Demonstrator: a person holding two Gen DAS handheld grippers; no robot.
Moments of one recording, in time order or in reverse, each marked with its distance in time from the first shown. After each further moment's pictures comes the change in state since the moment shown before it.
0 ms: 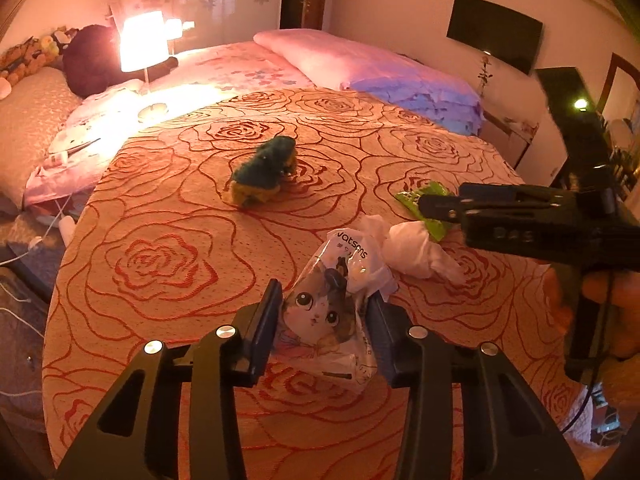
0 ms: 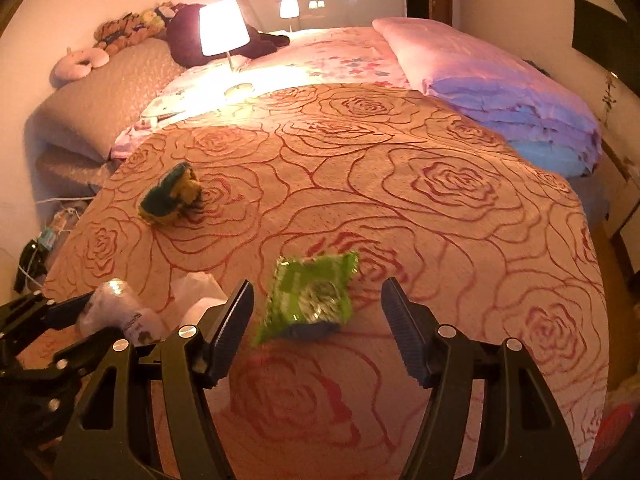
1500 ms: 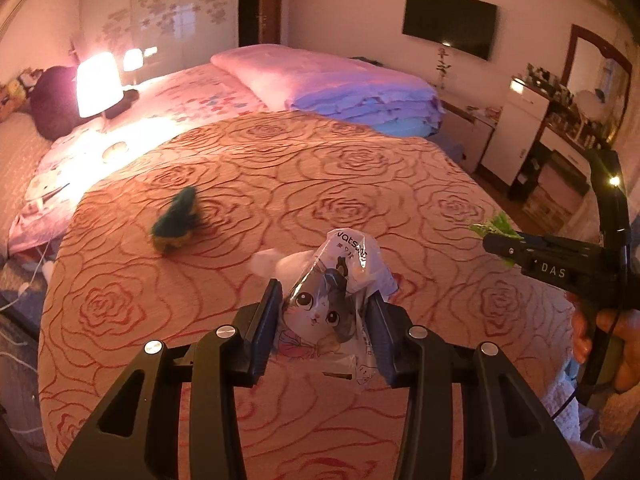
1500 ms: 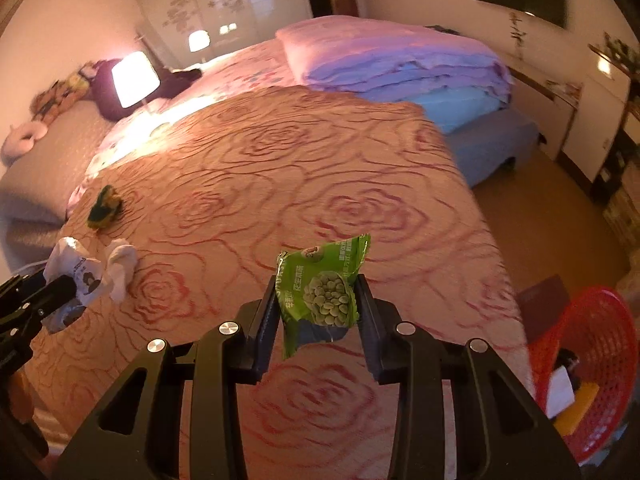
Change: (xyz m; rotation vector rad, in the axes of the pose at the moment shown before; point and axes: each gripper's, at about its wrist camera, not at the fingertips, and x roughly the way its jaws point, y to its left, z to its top) left arm -0.017 -0.075 0.014 0.142 -0.036 -0.076; right arm -0.085 -0.104 -0.089 0.293 -0.061 -0.147
